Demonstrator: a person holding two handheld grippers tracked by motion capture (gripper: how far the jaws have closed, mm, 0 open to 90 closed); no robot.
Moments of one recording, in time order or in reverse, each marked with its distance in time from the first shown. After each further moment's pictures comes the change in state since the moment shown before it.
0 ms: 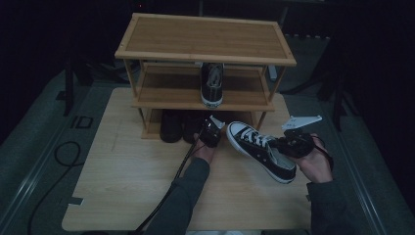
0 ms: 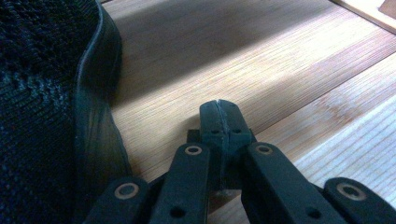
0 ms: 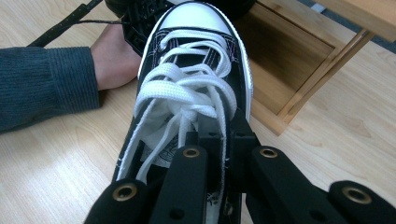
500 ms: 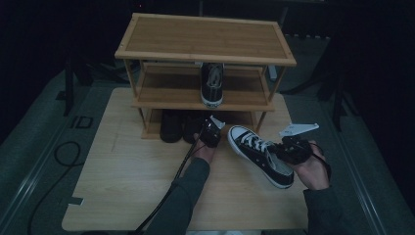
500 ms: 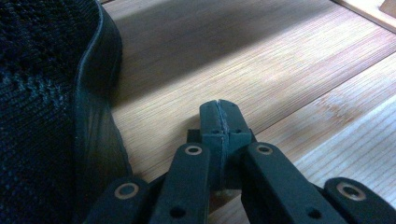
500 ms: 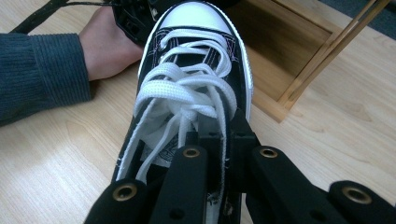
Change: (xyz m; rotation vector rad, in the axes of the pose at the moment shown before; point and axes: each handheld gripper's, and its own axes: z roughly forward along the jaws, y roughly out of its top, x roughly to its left) left arm 0.000 0.000 0.000 0.004 0.002 0.008; right arm 0.010 -0.015 0.007 0.014 -0.044 0.019
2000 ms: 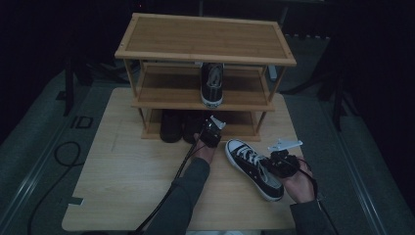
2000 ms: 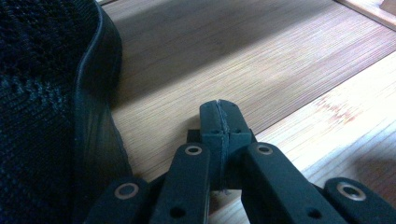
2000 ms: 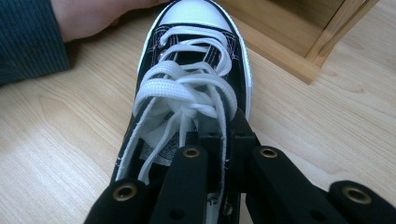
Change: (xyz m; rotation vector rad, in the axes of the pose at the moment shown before) left arm -0.001 0.000 0.000 0.002 0.004 0.012; right arm 0.021 -0.039 0.043 0.058 -0.039 0.053
